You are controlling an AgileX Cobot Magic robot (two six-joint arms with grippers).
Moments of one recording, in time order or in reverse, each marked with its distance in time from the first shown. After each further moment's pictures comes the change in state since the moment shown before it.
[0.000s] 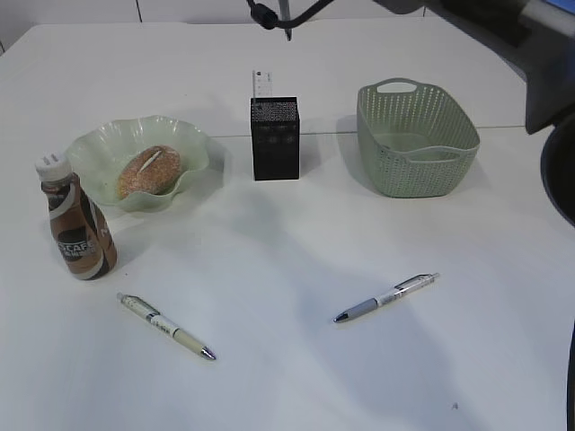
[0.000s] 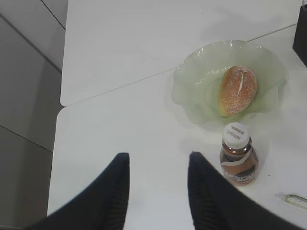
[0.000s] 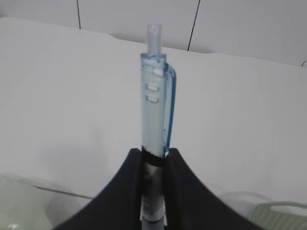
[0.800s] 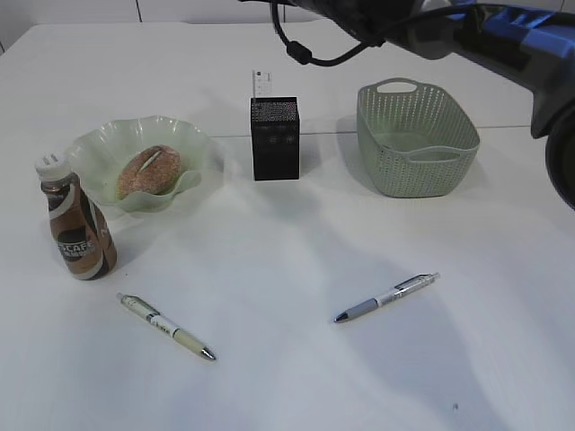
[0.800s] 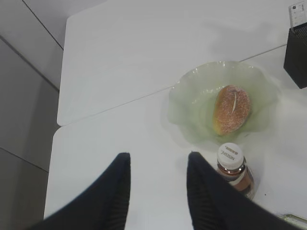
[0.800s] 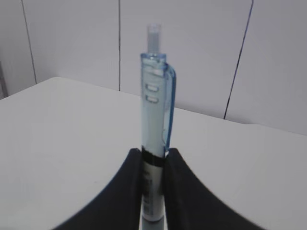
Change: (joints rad) left arm 0.000 0.000 0.000 0.005 -0.071 0.000; right arm -0.135 0.059 0.116 -0.078 -0.574 0.046
